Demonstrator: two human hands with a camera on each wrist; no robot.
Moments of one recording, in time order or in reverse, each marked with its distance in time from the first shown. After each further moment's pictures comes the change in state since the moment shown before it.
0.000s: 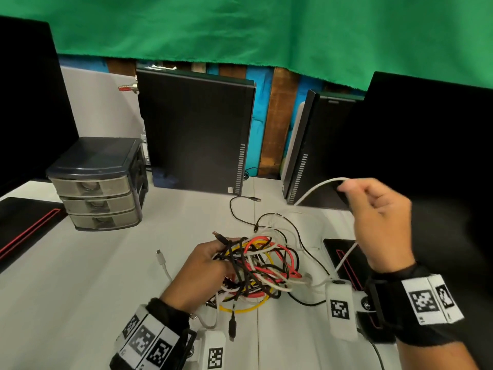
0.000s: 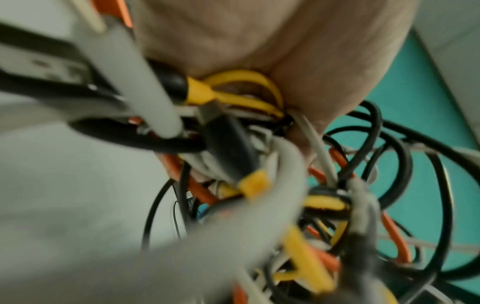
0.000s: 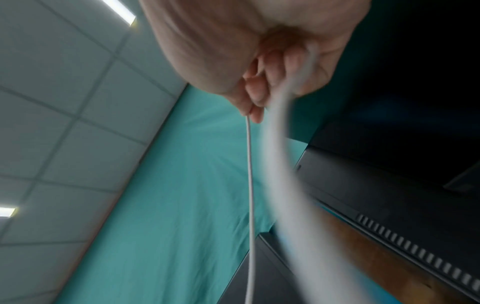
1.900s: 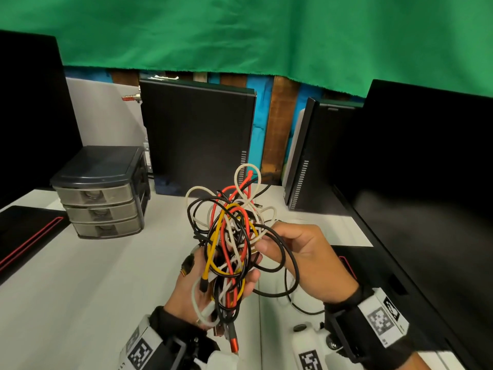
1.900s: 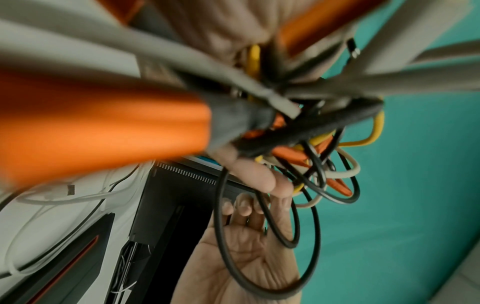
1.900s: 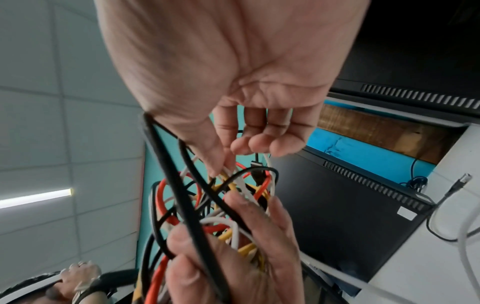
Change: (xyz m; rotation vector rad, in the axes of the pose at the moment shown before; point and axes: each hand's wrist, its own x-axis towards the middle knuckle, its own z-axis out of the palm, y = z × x) left_hand -0.002 -0.029 -0.007 -1.059 -0.512 -0.001; right_hand -0.044 0.000 0.066 0.388 -0.633 0.086
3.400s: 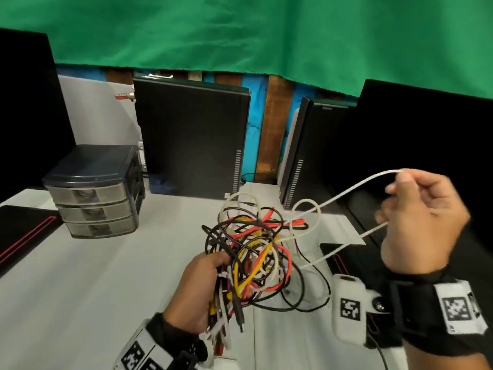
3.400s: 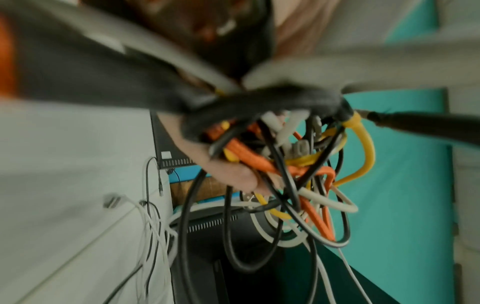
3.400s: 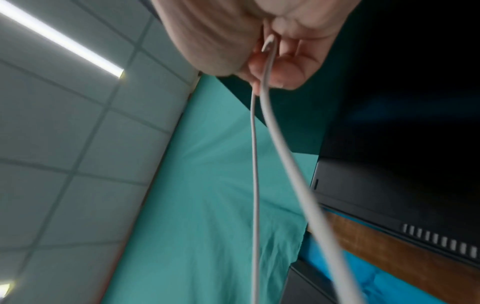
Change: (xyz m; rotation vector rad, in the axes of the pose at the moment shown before) left_hand 0.009 -0.004 0.061 0.446 0.738 0.008; right_hand -0.007 -0.056 -0.082 -0.066 1.065 -0.225
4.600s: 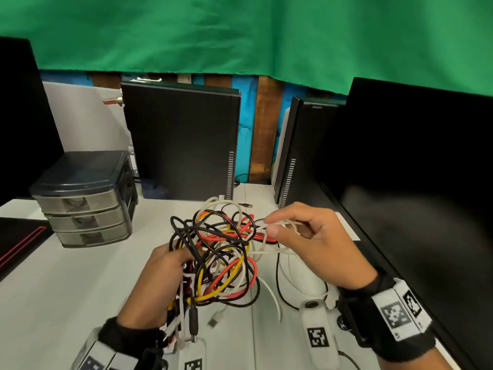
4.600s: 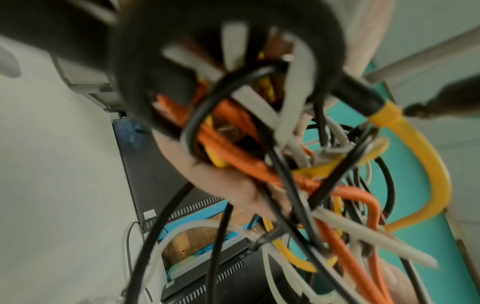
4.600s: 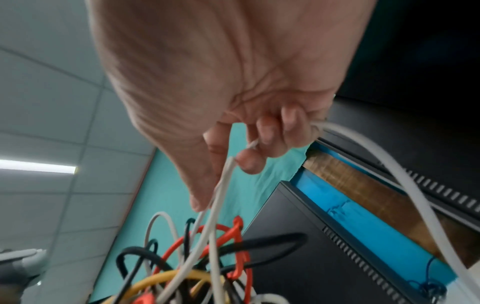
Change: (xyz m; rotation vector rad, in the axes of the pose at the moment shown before) left_hand -0.008 0.038 -0.030 0.305 0.092 0.191; right_hand -0.052 0.004 0.029 -0.241 -0.977 0.077
